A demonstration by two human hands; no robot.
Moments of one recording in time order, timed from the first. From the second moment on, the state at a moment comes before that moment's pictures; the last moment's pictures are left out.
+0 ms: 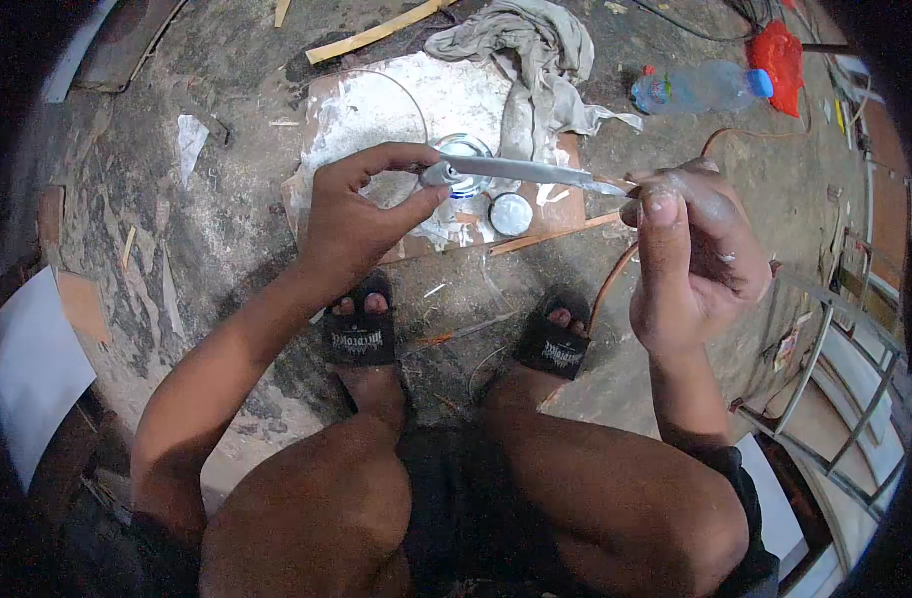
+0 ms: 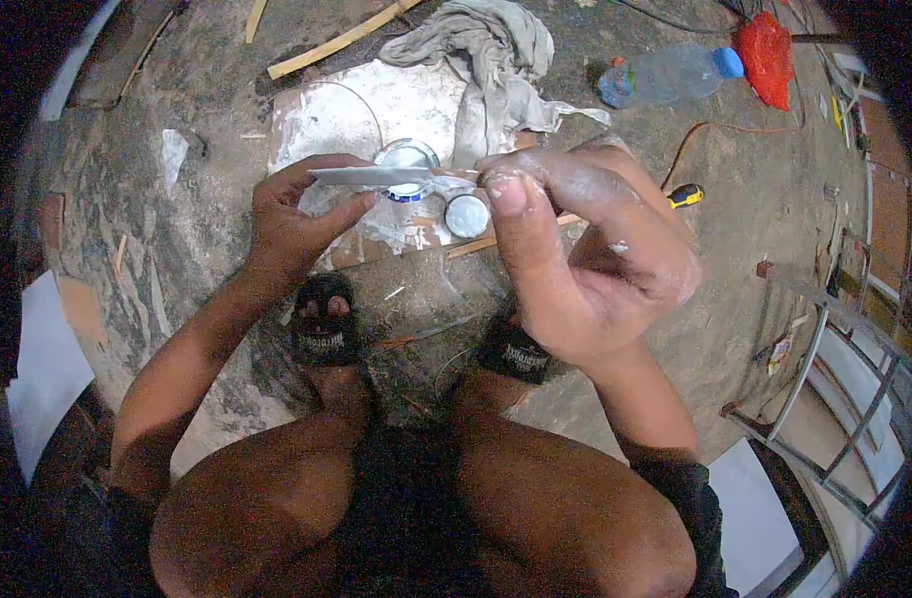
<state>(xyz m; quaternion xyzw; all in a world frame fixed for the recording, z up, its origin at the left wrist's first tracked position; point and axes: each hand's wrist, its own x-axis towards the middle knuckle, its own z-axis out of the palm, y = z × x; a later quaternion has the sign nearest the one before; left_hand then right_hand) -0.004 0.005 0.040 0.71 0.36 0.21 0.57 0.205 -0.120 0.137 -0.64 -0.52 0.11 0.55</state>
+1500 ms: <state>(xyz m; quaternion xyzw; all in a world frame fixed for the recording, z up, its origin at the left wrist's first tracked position) 0.000 0.007 0.042 0.70 0.35 0.22 0.58 0.213 -0.119 0.134 -0.60 -0.59 0.05 0.54</state>
